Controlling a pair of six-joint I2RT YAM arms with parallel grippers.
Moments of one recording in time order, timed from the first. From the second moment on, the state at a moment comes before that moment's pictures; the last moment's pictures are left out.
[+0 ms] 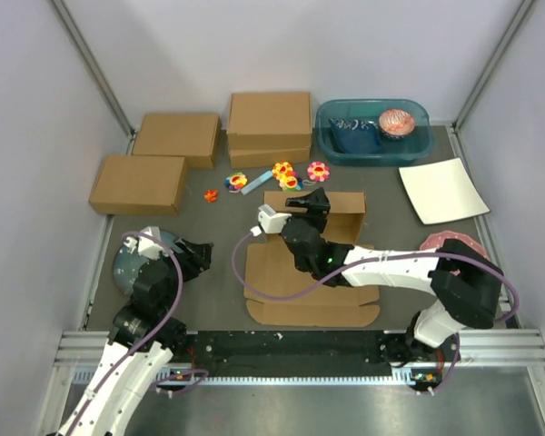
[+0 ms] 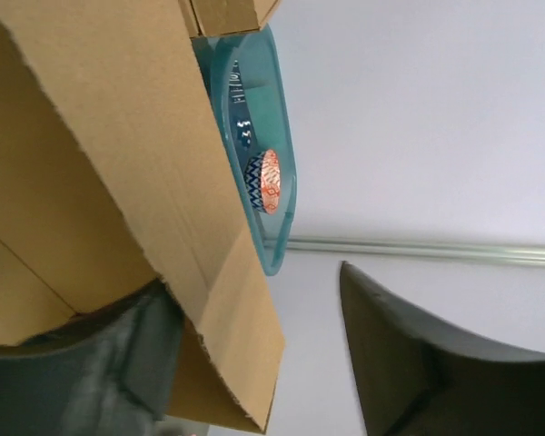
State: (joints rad) left arm -0.40 0.18 0.35 -0.44 -0.23 -0.76; right arm 1.10 1.55 0.88 0.34 1.03 -1.08
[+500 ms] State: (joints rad) left arm -0.40 0.18 0.34 -0.45 -0.23 -0.76; right arm 1.08 1.57 0.91 0.28 1.04 -1.06
